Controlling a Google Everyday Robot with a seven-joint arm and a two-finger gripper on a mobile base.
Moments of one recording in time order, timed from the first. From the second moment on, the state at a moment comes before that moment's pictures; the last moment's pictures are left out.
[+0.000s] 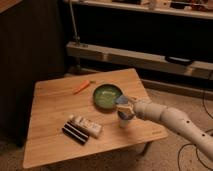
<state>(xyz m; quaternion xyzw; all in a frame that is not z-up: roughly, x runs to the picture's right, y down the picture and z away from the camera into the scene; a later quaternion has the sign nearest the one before) 0.100 0.065 0.723 -0.09 -0.36 0.49 0.79</state>
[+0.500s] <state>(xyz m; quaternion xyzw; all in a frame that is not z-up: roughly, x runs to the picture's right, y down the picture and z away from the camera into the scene) 0.098 0.069 0.733 -0.10 -0.35 0.49 0.79</state>
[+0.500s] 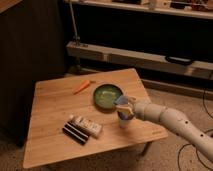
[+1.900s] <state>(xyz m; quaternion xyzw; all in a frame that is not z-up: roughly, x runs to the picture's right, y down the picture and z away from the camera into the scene) 0.099 0.089 0.733 -0.05 -0.39 0.52 0.76</state>
